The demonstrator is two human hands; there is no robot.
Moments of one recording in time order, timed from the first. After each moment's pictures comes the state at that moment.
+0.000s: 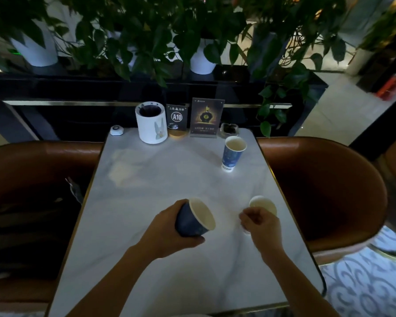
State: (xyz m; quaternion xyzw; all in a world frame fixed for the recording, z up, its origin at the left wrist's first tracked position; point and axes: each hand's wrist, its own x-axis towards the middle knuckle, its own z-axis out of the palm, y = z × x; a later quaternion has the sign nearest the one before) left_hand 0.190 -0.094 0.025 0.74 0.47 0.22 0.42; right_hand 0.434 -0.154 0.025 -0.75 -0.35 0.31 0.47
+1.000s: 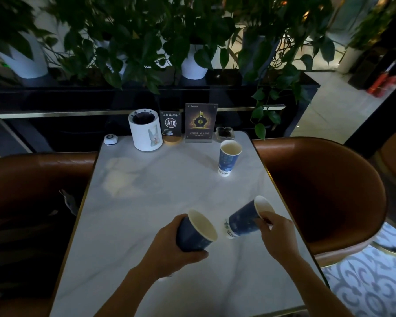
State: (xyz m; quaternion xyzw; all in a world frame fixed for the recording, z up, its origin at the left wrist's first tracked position) left_hand 0.201 -0.106 0.016 0.70 0.48 0.22 0.47; right_hand 0.484 -0.158 0.005 -0.81 -0.48 0.15 0.31
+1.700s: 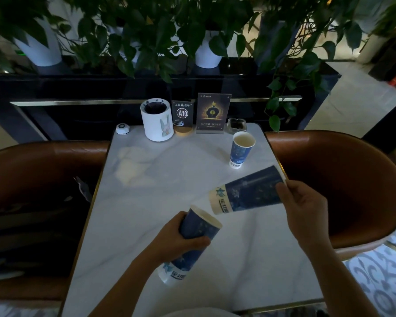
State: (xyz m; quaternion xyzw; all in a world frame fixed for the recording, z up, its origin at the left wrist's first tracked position) left_hand 0.181 -0.099 0.013 0.62 0.51 0.15 0.57; right_hand 0.452 -0.151 0.098 -0.70 -0.48 0.16 0.51
